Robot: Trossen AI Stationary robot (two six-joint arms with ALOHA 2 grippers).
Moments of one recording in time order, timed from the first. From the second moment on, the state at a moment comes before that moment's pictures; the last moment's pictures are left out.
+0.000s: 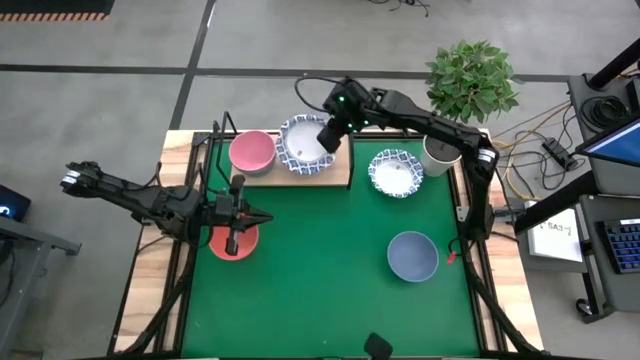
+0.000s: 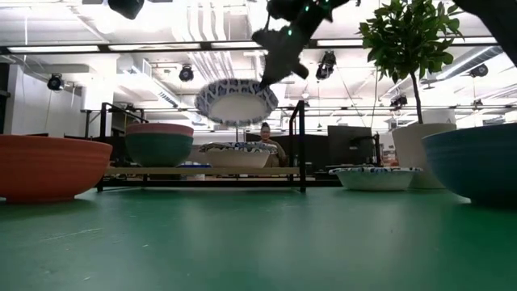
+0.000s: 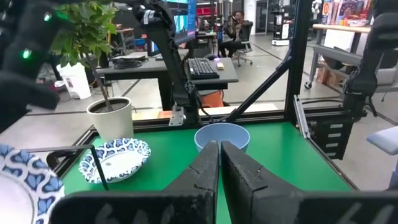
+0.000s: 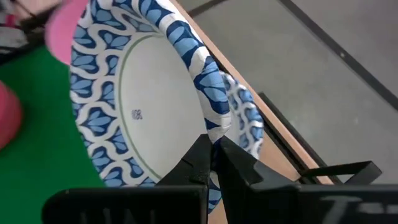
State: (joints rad) left arm -0.30 0.76 0.62 0.08 -0.28 0.03; right arm -0.48 1.93 1.98 -0.85 0.00 0.10
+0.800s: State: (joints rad) left arm -0.30 0.76 0.62 0.06 -0.28 0.04; right arm -0.51 2.04 1.99 -0.78 0.08 0.06
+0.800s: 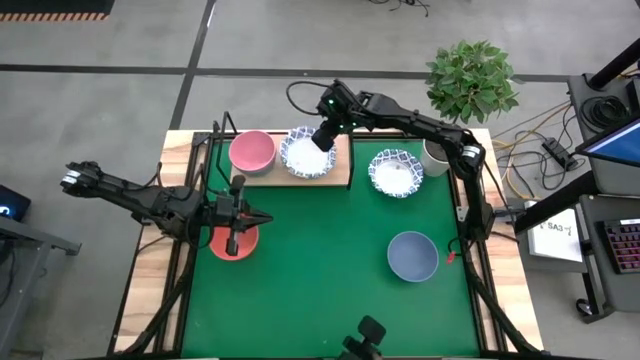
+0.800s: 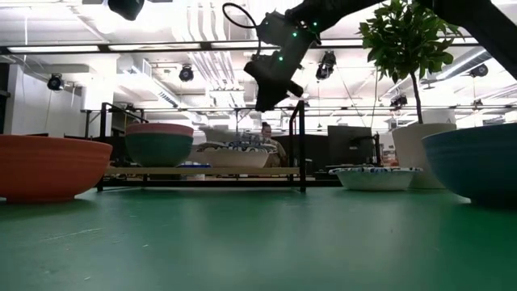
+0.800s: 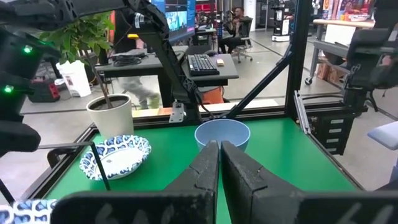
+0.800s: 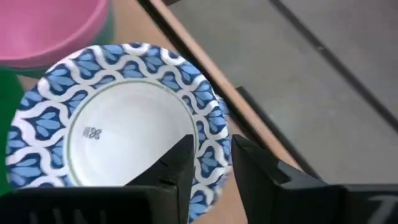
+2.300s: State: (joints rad) left arm -0.29 0.93 0.76 -0.47 -0.45 -0.49; right arm 0.00 1.27 0.84 -0.06 0.00 -0.11
